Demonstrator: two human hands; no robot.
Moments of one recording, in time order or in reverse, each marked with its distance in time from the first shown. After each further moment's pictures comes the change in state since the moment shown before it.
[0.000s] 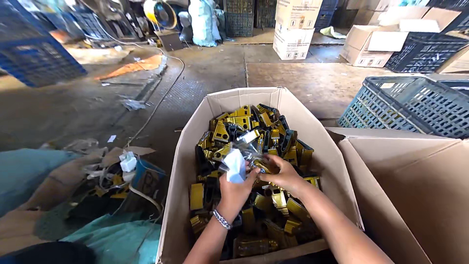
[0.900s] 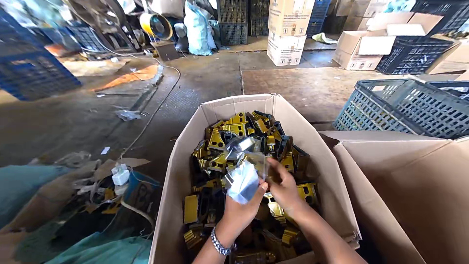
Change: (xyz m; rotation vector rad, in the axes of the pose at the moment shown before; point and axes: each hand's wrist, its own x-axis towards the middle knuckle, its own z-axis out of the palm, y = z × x) left_hand -0.014 0.032 0.015 -0.306 -0.196 -0.020; right_hand -0.017 0.012 0.017 0.126 0.320 -0.363
